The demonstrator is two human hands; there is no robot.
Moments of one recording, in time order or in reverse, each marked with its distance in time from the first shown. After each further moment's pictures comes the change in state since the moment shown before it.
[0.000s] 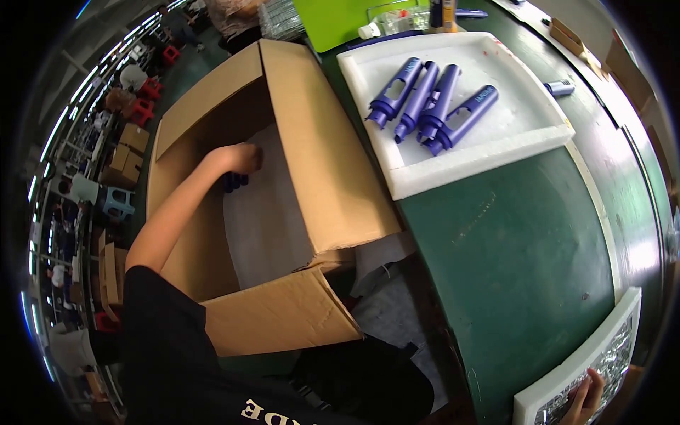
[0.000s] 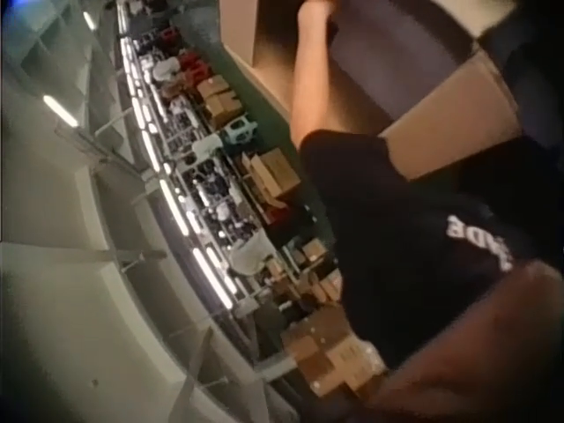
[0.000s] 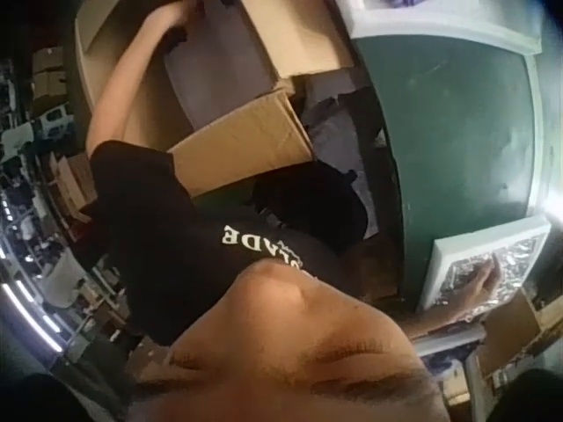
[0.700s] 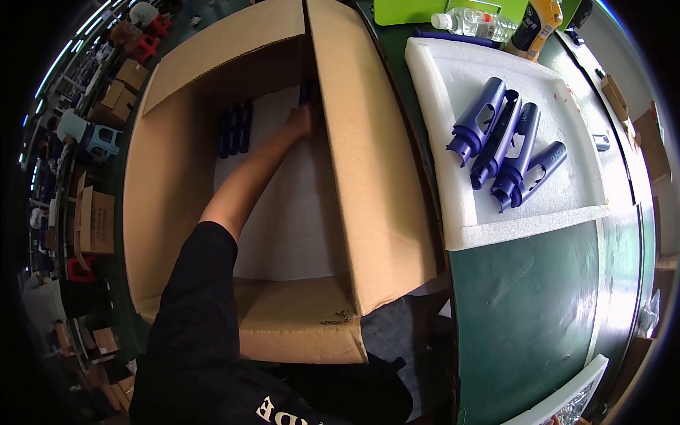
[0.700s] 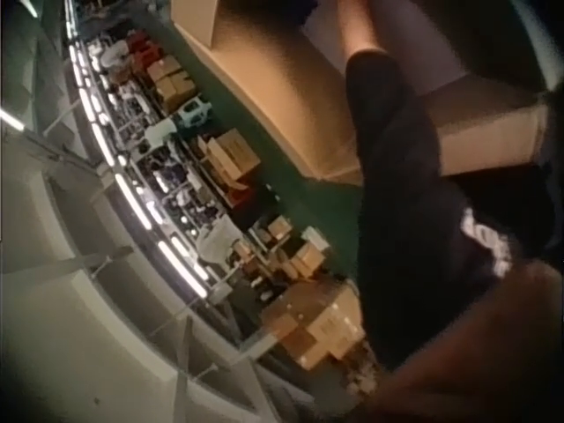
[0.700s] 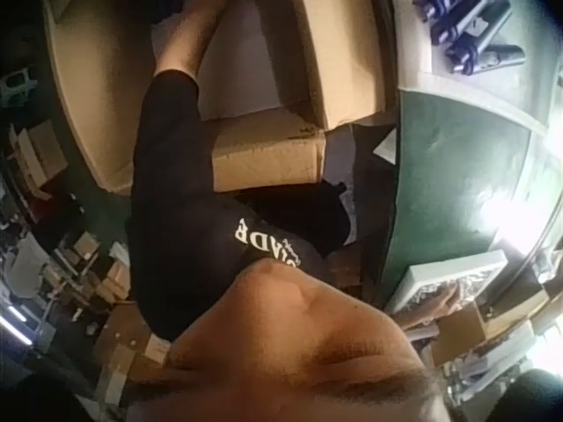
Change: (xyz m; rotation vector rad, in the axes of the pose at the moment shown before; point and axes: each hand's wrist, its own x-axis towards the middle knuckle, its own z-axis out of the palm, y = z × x) left_hand 0.229 0.000 0.134 -0.368 0.637 -0.104; right_hand -0.007 -0.062 0.024 -0.214 0.129 0.188
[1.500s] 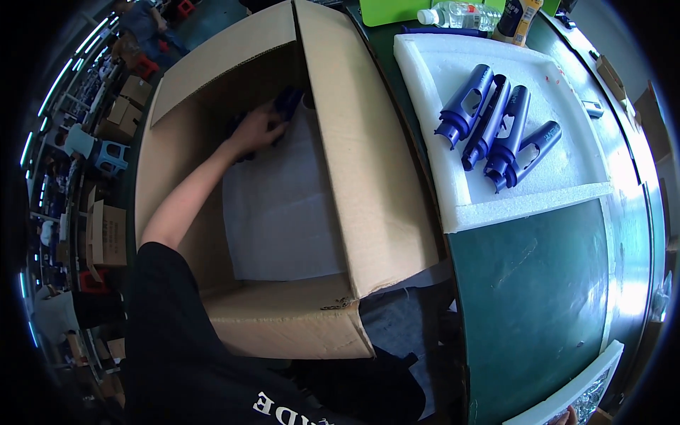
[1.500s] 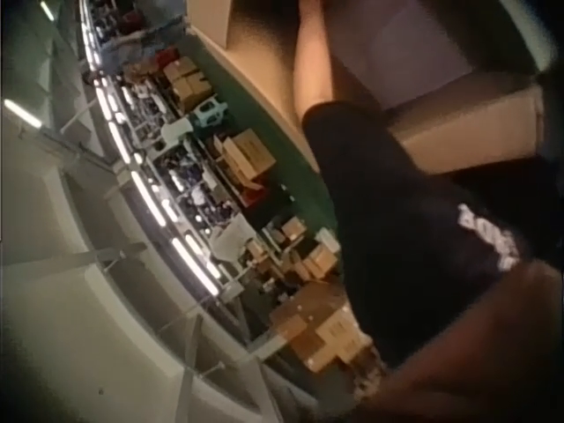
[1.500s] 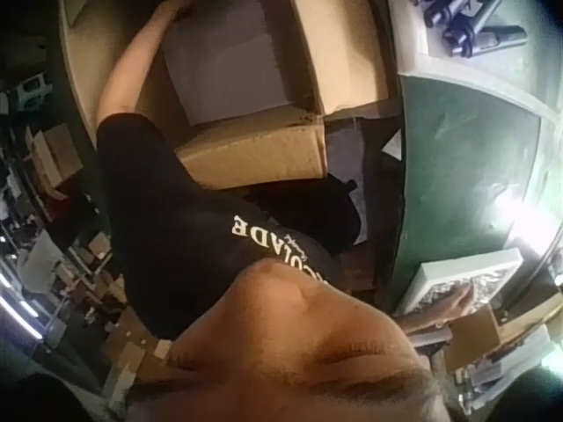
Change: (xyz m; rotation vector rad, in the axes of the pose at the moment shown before) left_hand -0.090 -0.040 -0.138 -0.164 0.120 0.368; right_hand -0.002 0.002 -0.001 0.073 0.039 0.073
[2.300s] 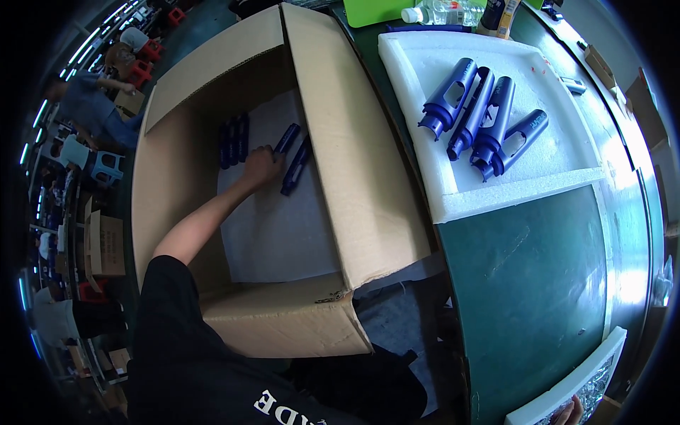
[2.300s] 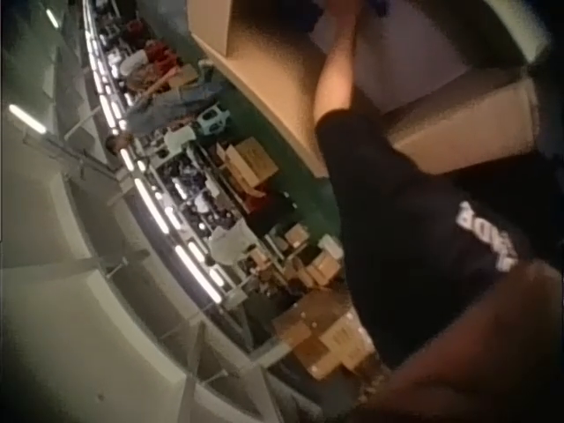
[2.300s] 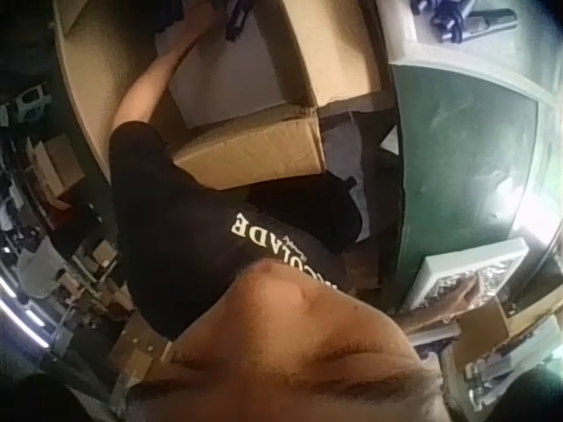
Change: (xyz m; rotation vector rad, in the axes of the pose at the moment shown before) left_hand -0.047 0.033 0.077 0.214 -0.095 -0.564; right_hand 0.004 0.012 -0.003 -0.124 -0.013 -0.076
